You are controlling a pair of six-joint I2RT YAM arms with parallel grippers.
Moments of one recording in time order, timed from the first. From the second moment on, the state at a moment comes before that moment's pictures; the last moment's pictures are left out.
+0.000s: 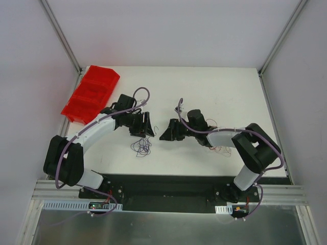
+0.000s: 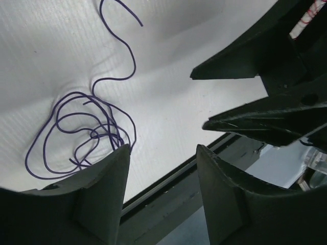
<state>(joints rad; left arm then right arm) -0.40 1.41 0.95 -0.56 0.53 -0.47 0.67 1.68 0.71 0.43 -0.58 0.68</state>
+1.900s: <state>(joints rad) -0.50 1.24 0.80 -0.48 0.35 -0.63 0.76 2.00 0.77 0.80 -0.70 1.05</state>
